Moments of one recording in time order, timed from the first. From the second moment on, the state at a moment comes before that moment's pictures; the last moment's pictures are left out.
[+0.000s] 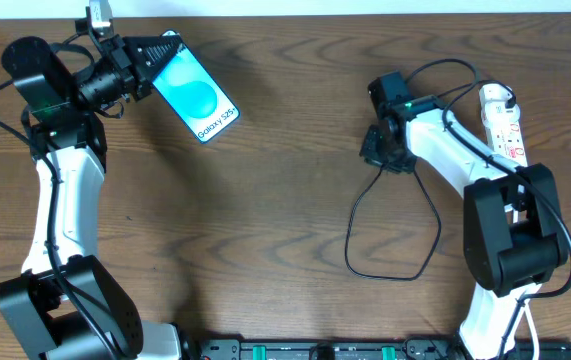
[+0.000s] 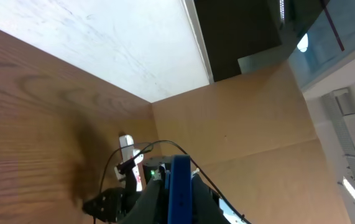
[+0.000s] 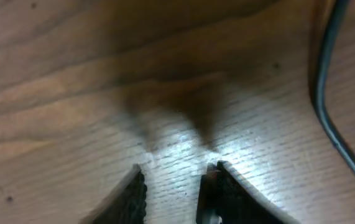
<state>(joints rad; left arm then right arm) 0.29 1.62 1.22 0.34 1.27 -1.16 0.33 2.00 1.38 -0.78 0.00 0.72</state>
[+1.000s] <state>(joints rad) 0.29 1.62 1.22 0.34 1.28 -1.16 0.41 2.00 1.31 -0.70 0.03 0.85</state>
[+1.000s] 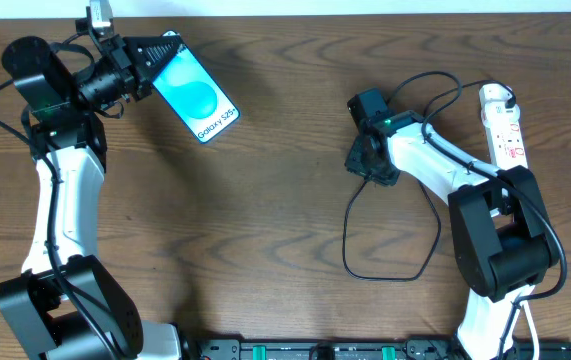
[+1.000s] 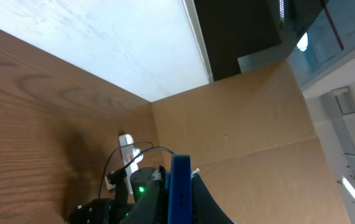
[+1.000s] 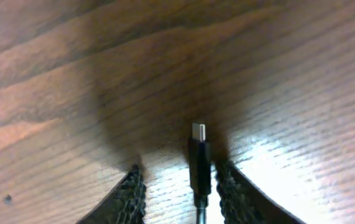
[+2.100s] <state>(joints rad) 0.29 1.62 1.22 0.34 1.28 -1.16 0.40 2.00 1.29 0.15 -1.49 0.27</state>
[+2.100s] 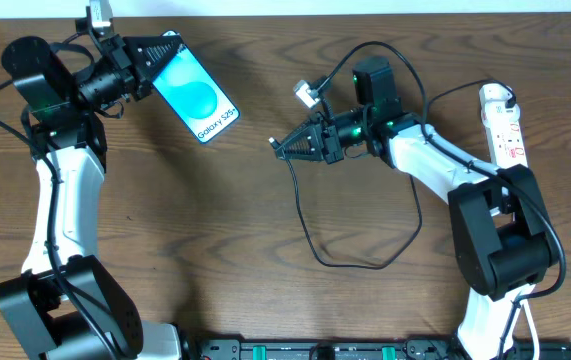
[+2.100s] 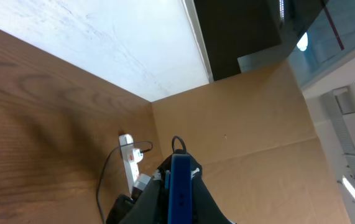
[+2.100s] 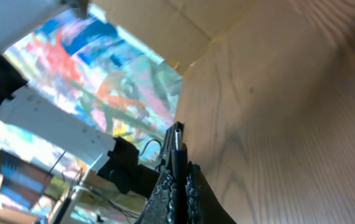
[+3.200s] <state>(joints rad) 0.29 1.62 1.22 0.34 1.26 -1.12 0.53 2.01 1.28 0.85 -1.41 1.05</state>
